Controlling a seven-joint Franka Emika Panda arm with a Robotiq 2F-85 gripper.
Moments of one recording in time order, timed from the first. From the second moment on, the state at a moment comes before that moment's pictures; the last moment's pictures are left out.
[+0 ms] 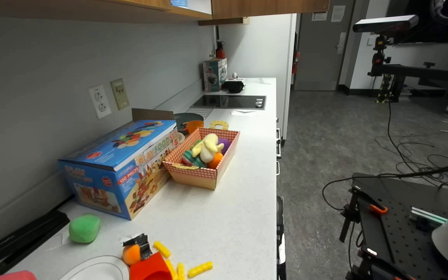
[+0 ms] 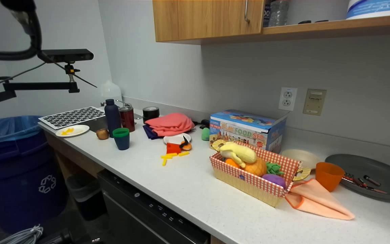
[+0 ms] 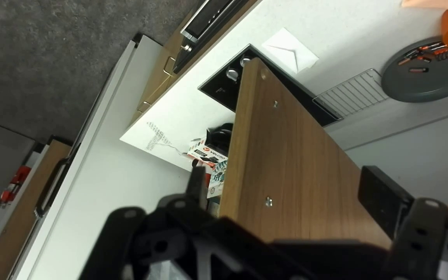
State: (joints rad) arm -0.34 -0.48 -0.36 -1.80 -0.33 2.05 -0.02
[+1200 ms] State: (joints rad) arm -0.41 -0.35 -0.36 -1.73 -0.35 2.18 0.10
